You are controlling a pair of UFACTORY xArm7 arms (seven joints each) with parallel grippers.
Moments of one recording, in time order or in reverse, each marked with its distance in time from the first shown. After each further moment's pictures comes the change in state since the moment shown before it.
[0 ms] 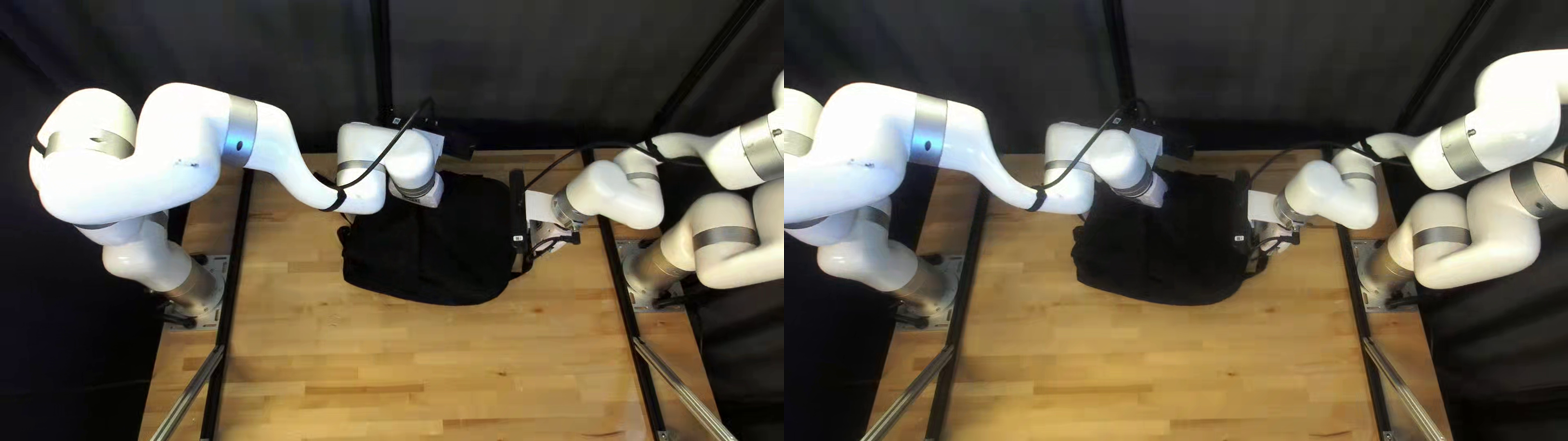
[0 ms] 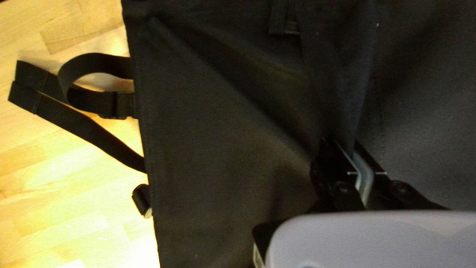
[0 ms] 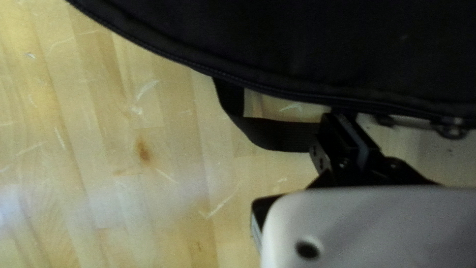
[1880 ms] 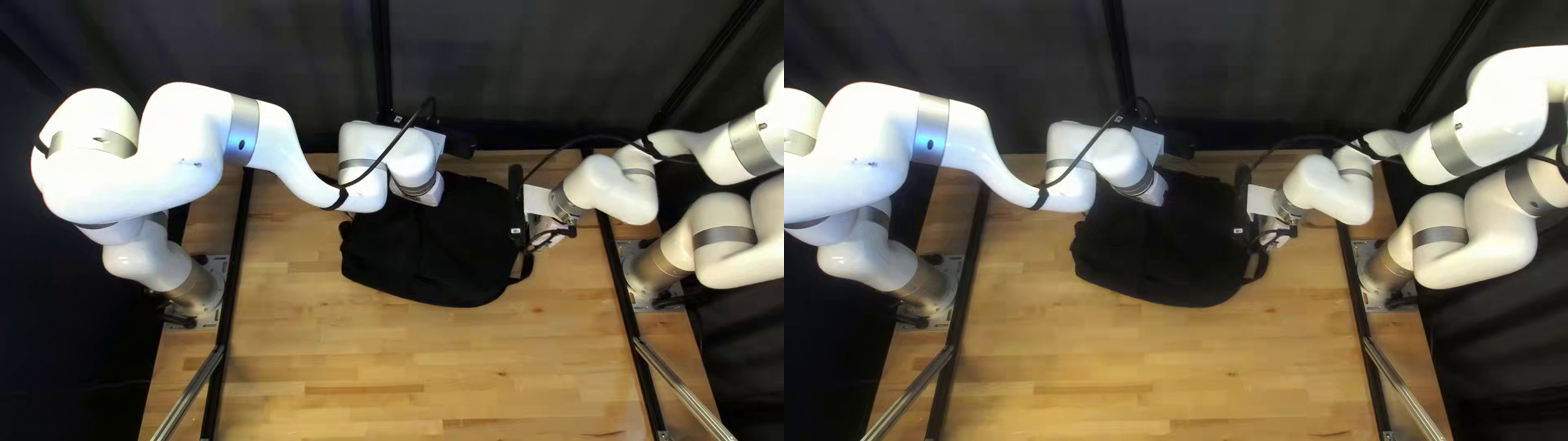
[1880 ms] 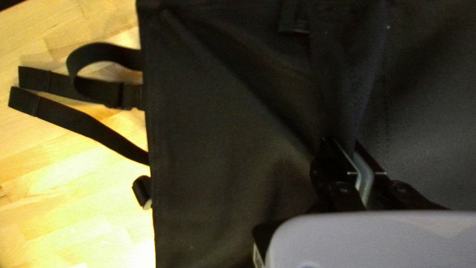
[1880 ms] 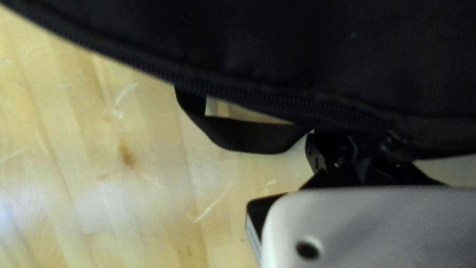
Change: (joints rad) left arm 0.005 0.010 0.004 0.013 0.003 0.006 0.013; right arm -0.020 0.032 -0.044 -0.015 0.010 -0.031 -0.038
